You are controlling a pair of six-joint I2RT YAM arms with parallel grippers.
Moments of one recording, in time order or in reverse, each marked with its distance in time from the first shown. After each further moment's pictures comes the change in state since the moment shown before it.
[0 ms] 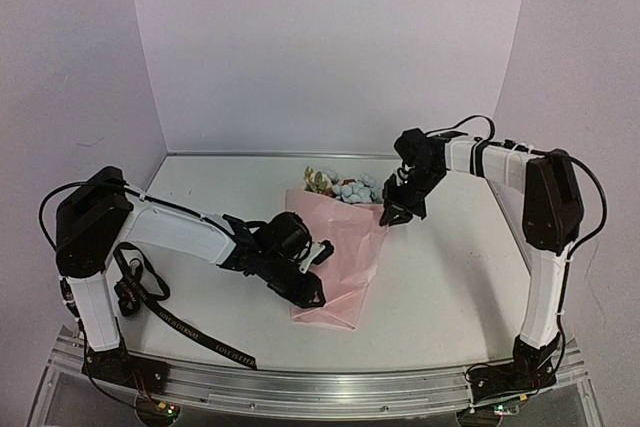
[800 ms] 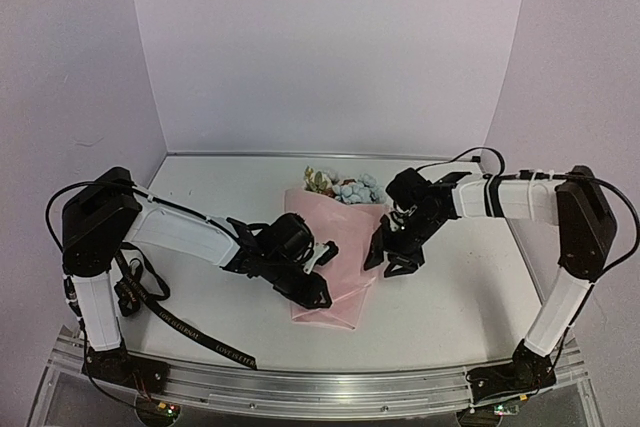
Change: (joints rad) left arm 0.000 0.042 0.000 0.081 0.057 -0.022; right arm 0.189 -0.261 -0.458 0.204 -0.032 0.115
